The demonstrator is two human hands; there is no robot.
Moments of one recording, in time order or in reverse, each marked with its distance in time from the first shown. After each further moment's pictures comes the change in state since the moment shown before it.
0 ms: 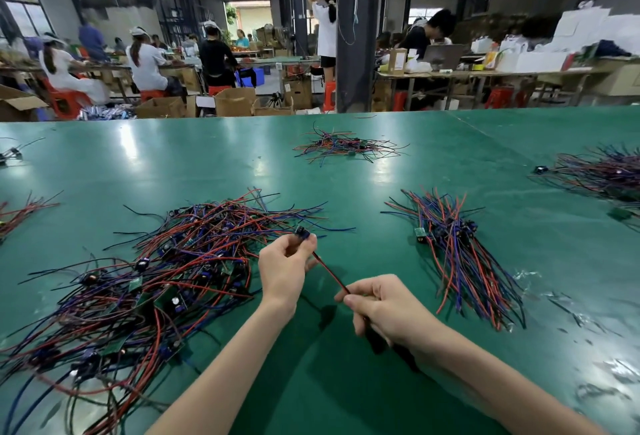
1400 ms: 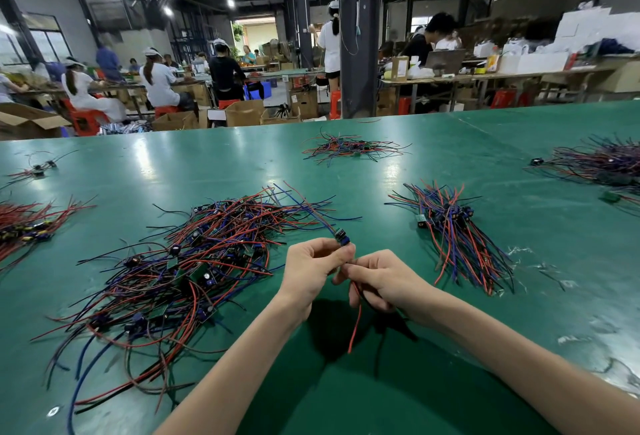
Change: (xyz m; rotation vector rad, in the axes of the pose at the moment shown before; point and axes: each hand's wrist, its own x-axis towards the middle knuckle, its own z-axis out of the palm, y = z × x) left_hand -0.062 0.035 -0.008 0.056 -0.337 -0.033; right_hand -0.015 -0.016 0.007 0.206 -0.171 -0.124
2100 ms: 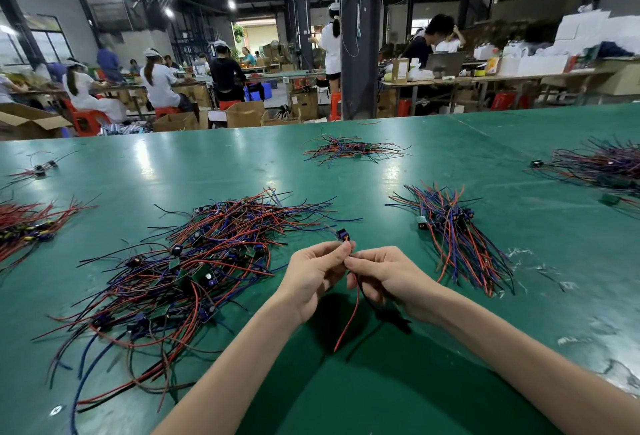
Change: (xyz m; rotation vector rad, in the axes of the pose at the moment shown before) left_hand -0.001 0.004 -0.001 -0.325 -0.047 -0.285; right_hand 0.001 -0.002 -0.003 0.032 0.067 -0.019
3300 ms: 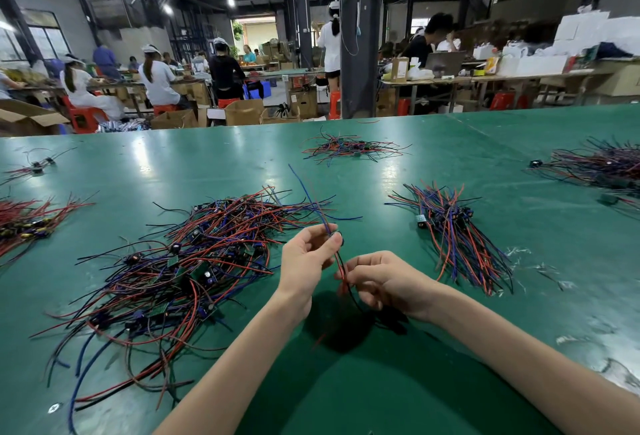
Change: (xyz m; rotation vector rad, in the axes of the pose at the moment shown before) left_hand 0.001 0.002 0.003 0.207 0.141 0.302; right_hand 0.006 0.007 -0.001 0.130 -0.075 0.144
